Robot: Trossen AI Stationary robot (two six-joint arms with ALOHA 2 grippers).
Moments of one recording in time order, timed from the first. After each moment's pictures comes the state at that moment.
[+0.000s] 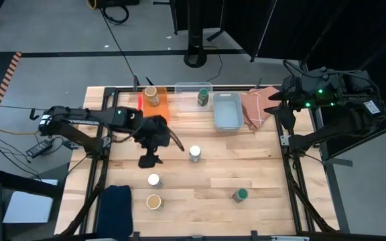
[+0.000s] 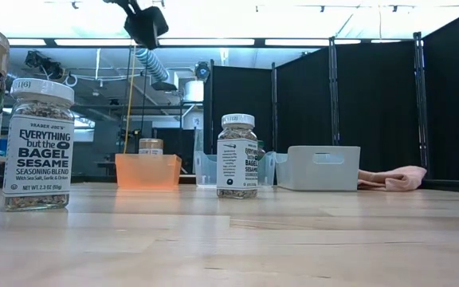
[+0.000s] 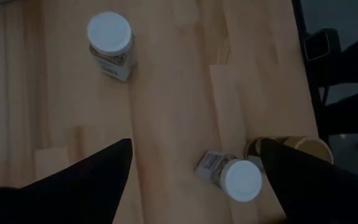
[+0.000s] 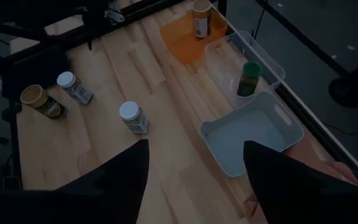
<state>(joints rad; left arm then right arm) -0.06 1.37 1.35 -1.02 0.21 -0.03 -0.06 1.13 1.86 -1.49 0.18 0.36</state>
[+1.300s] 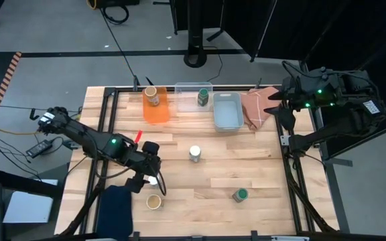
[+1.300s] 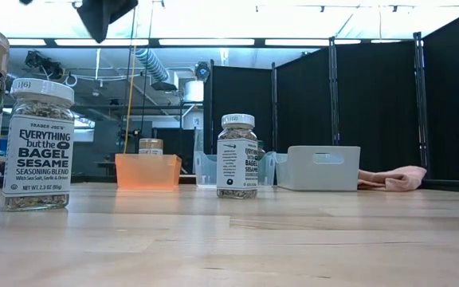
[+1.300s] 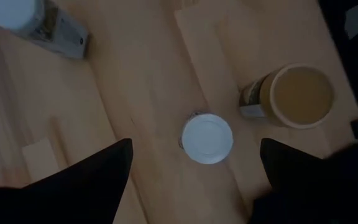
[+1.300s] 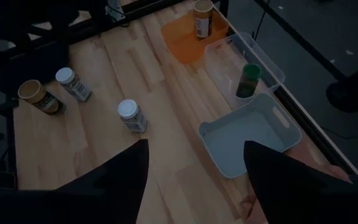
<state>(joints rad) -0.41 1.37 1.26 -1.05 -0.04 -0.06 -0.06 1.13 1.86 -1.49 0.18 0.34</state>
